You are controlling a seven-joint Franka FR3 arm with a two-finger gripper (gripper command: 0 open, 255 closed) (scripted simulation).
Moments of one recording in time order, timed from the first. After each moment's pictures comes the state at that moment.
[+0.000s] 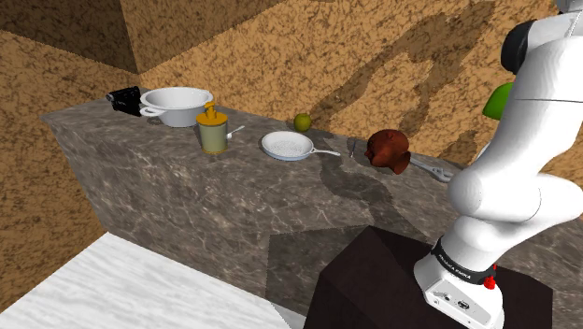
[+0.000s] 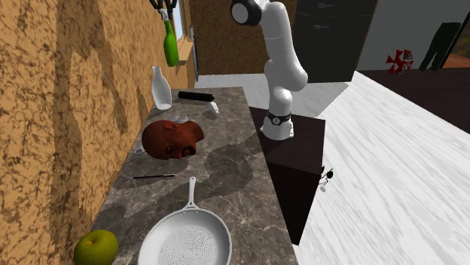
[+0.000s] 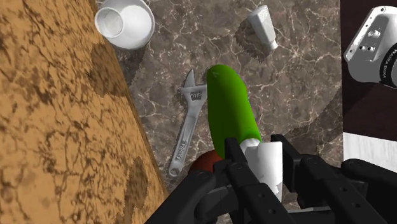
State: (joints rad) arm -0.75 0.34 -0.99 -0.97 0.37 1.11 -1.84
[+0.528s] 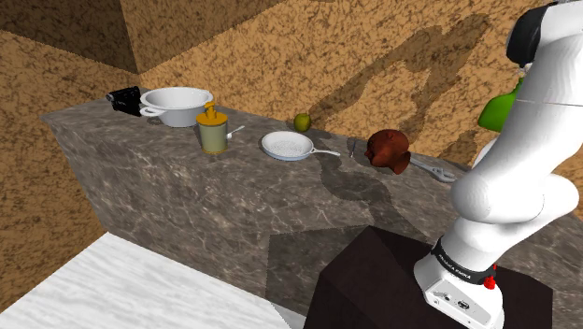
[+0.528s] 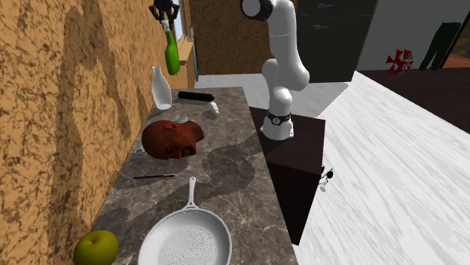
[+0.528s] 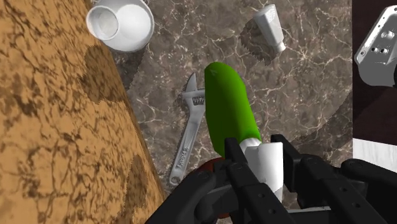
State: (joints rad) arm -0.60 0.23 -1.01 -1.23 0.26 1.29 -1.81
